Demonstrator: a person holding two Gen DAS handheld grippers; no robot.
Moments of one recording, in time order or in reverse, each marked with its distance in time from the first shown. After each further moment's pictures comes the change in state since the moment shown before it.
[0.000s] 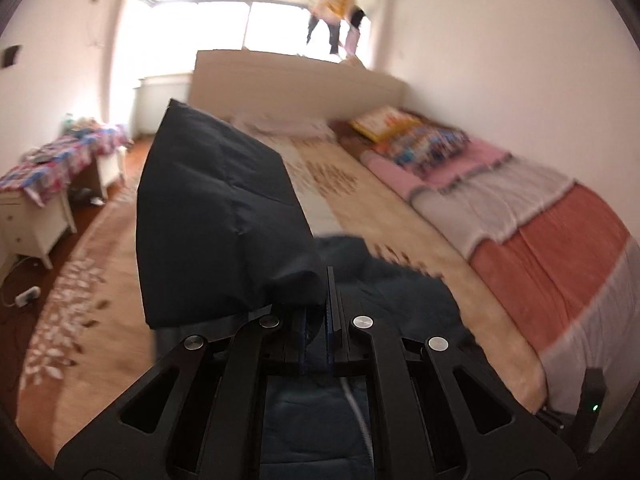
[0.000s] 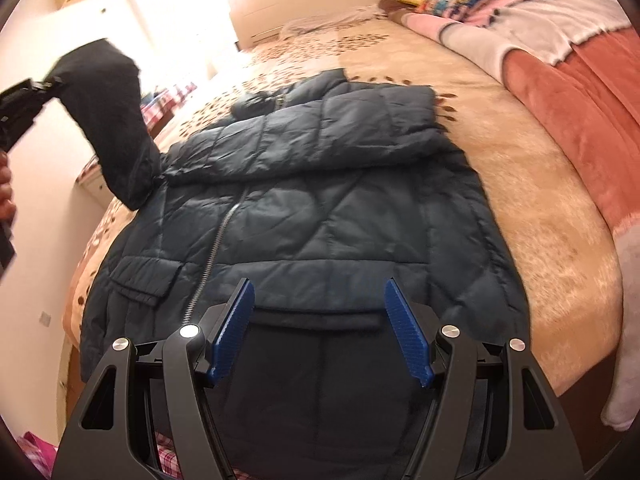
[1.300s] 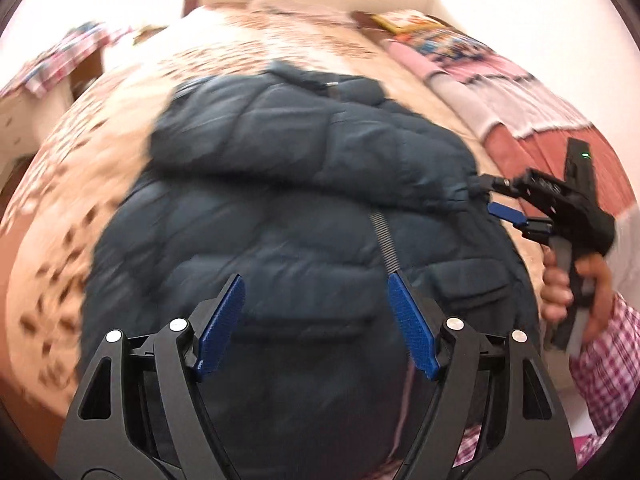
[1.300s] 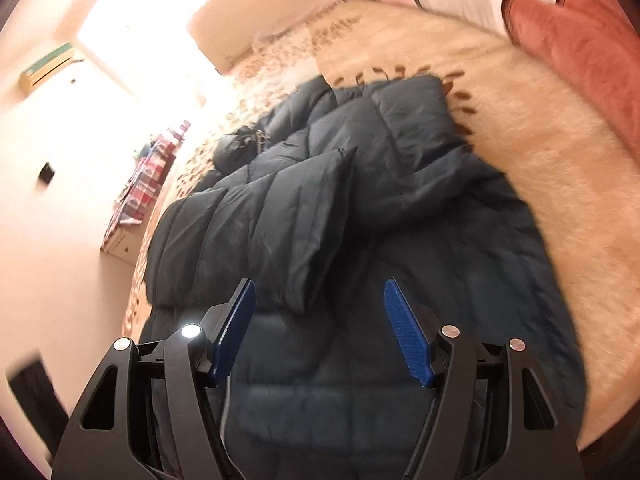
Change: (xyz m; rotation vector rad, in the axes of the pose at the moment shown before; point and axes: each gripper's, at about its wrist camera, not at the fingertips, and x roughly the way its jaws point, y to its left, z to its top) left arm -0.028 0.018 -0.162 -0.176 0.353 0.037; right arm 0.084 -0.017 0.088 0.291 0.069 0.145
